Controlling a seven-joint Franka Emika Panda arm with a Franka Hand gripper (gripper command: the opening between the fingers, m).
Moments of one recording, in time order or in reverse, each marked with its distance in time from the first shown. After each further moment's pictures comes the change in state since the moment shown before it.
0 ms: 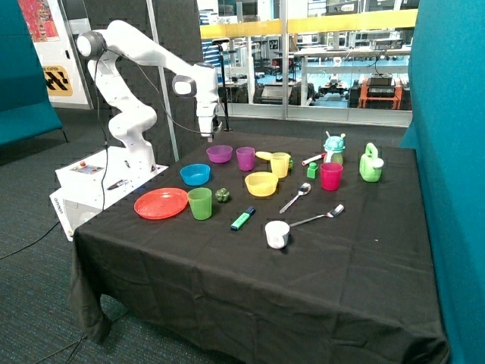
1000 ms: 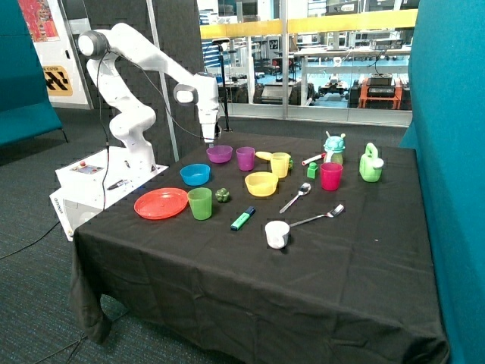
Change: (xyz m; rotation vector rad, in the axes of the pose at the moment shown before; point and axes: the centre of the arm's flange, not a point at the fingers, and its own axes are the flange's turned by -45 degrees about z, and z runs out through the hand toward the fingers) arm -0.006 -0.035 0.038 0.001 0.003 -0.095
